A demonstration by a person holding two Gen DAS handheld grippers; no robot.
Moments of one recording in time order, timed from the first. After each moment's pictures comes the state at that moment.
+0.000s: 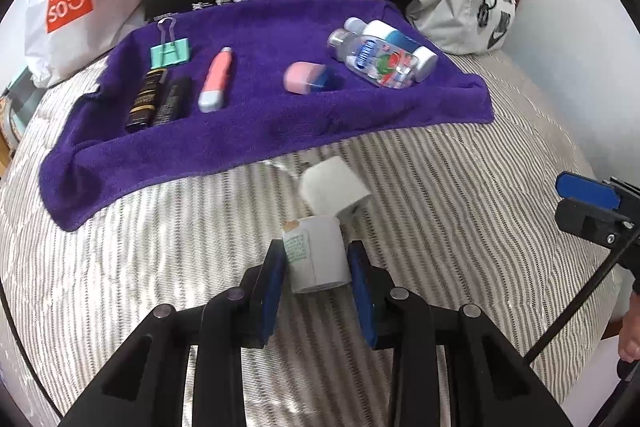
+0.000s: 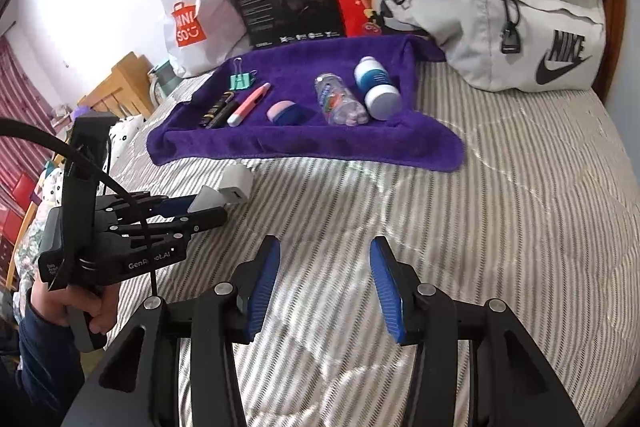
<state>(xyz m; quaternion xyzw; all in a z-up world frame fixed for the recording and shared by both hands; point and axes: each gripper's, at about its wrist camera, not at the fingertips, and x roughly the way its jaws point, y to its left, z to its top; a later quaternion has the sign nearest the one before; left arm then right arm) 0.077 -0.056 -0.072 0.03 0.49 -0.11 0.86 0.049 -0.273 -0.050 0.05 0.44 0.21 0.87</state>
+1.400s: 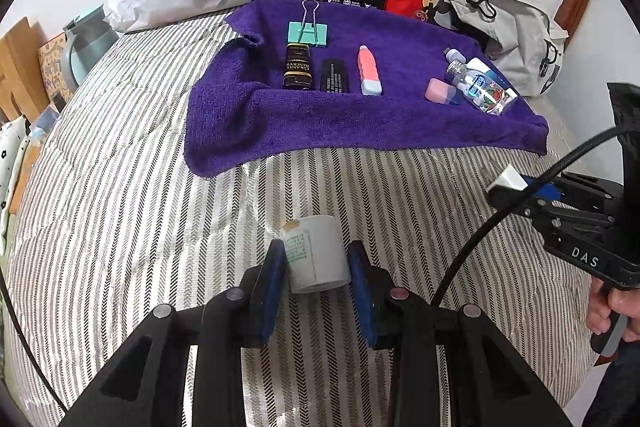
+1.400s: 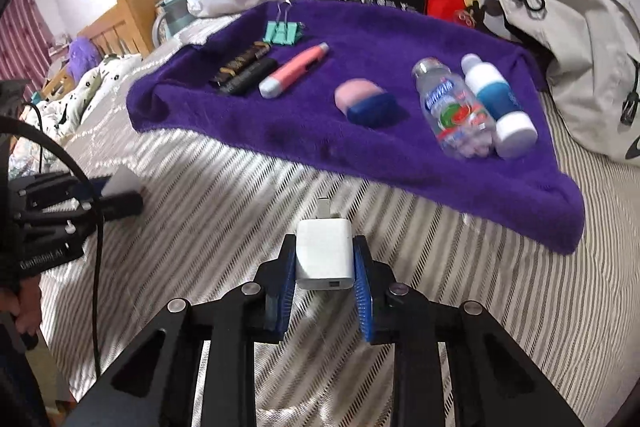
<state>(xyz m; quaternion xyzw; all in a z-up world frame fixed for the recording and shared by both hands) 0.063 0.049 -0.072 -0.03 0.48 -0.06 0.87 0.107 -0.162 -0.091 -0.07 0.46 0.22 0.86</state>
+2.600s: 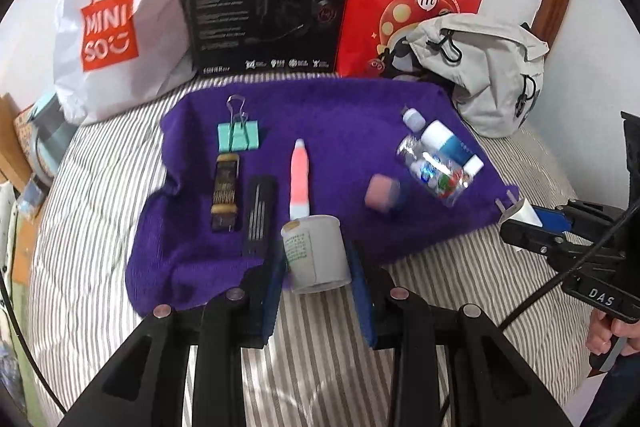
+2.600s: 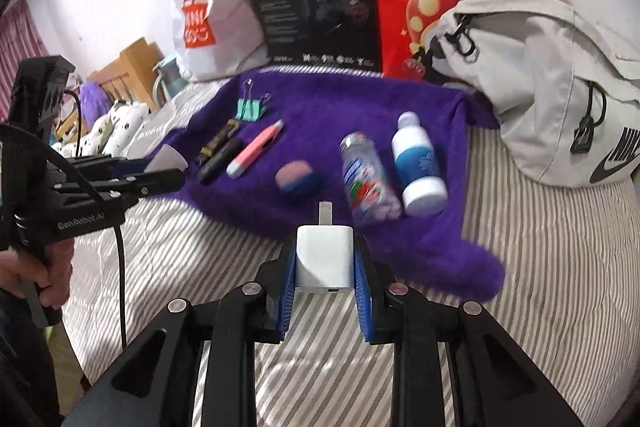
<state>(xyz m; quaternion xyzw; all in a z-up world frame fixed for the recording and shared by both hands) 0.135 -0.012 -0.009 0.01 0.45 -0.09 0.89 0.137 -0.230 -0.031 -0.01 0.42 0.24 0.88</state>
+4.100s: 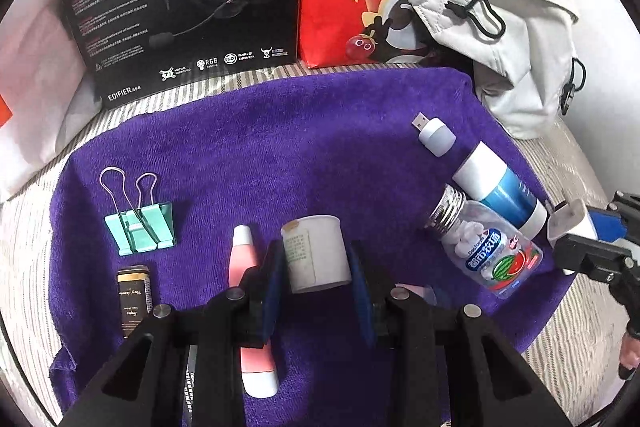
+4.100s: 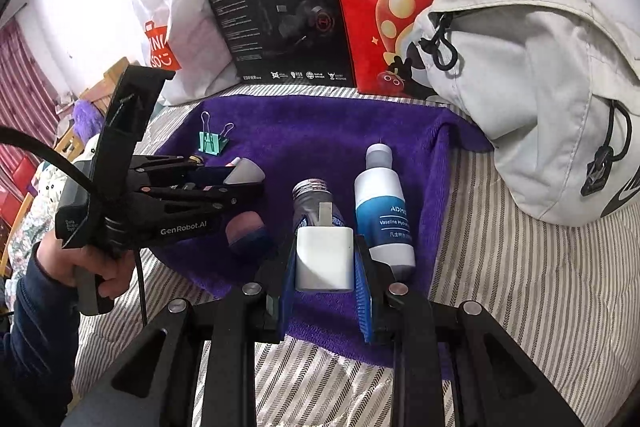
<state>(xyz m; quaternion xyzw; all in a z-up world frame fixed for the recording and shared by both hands) 0.254 -0.064 -0.065 0.06 0.48 -0.14 0.86 0.195 -0.243 -0.040 0.02 0.42 0.23 0.88</state>
